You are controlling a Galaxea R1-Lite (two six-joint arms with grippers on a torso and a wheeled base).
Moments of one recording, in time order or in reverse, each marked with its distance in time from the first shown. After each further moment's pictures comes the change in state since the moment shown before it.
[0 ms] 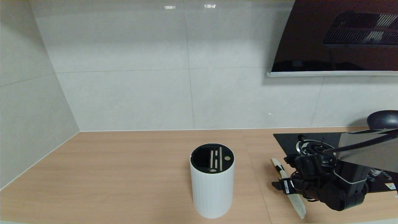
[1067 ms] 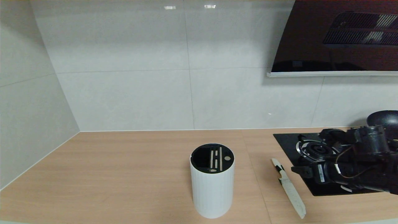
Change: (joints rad) left arm 0.000 0.000 0.000 0.000 0.000 0.000; right arm -0.019 -0.672 0.107 0.480 0.145 -0.019
